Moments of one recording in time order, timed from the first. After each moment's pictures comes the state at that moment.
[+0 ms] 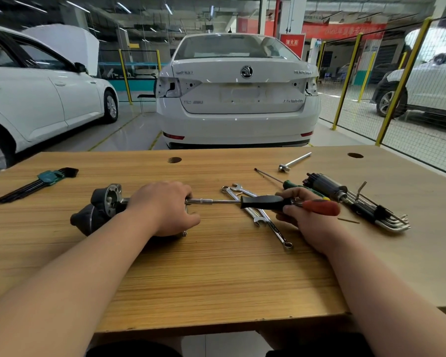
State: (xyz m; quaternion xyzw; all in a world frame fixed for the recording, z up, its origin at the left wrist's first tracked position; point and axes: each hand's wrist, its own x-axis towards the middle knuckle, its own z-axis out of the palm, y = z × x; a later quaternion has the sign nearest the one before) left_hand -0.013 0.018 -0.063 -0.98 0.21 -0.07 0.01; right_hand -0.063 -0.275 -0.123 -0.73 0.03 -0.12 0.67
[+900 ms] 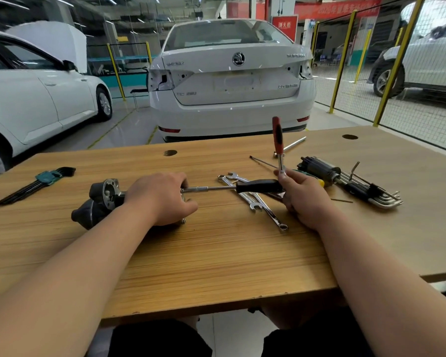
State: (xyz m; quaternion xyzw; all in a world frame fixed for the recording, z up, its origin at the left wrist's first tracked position) left_hand -0.011 0.017 -0.067 -0.98 0.19 -0.11 0.01; right_hand -0.065 -0.267 -0.110 -0.74 0.10 -0.12 0.65
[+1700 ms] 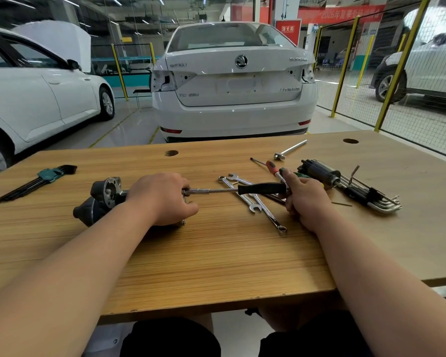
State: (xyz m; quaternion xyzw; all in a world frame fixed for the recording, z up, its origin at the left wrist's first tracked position) left_hand -0.013 0.016 -0.066 -0.97 0.22 -0.10 0.03; right_hand -0.065 -0.266 -0.106 -0.76 0.17 -0.14 0.62
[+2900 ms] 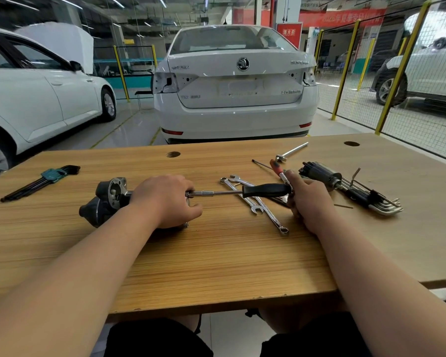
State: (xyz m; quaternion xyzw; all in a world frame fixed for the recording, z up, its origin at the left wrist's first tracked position) left_hand -0.021 0.015 -0.065 -0.97 0.22 -0.11 0.03; right_hand -0.063 -0.269 -0.108 -0.75 0.18 -0.16 0.62
